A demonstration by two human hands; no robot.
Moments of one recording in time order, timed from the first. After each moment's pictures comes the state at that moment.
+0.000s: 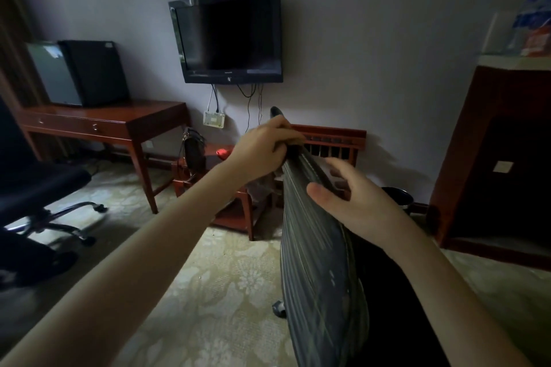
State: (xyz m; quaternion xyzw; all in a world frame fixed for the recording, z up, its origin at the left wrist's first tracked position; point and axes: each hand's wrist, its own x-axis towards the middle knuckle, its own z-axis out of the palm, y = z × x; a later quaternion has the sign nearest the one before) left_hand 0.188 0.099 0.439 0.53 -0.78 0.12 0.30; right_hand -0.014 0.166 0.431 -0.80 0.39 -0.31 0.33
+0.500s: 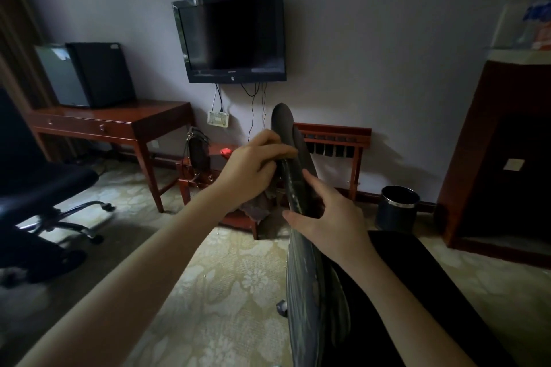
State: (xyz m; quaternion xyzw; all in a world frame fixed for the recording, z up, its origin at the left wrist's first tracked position) left_hand 0.193 0.125 0.415 0.50 -0.78 0.09 0.36; right_hand 0.013 0.147 0.376 -0.79 0.41 -0.39 0.25
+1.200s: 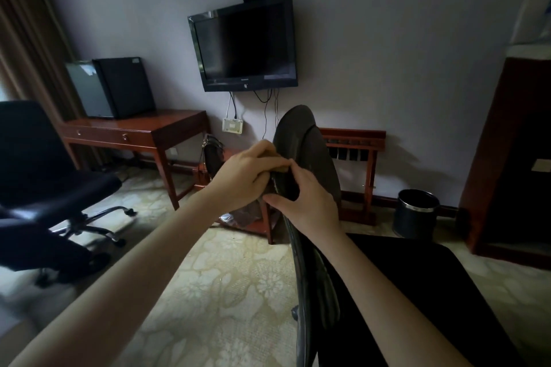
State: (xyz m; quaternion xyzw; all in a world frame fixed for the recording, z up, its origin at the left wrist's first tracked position) left_hand 0.203 0.147 0.422 0.53 -0.79 0.15 0.26; right_hand 0.056 0.114 0.374 -0.83 0.38 -0.36 0.21
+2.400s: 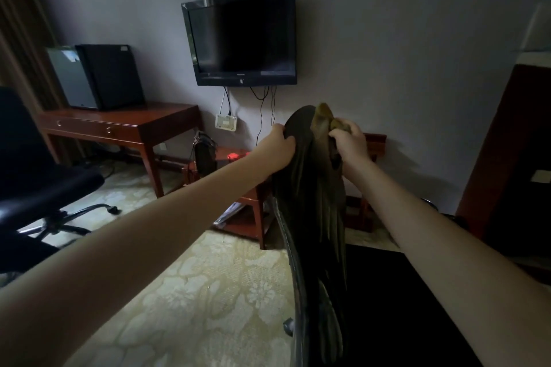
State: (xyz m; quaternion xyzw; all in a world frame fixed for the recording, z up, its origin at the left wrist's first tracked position) left_hand 0.191 0.036 0.451 0.71 -0.58 -0.18 0.36; right_hand 0.072 -0.050 0.426 -0.53 0.41 -0.55 0.50
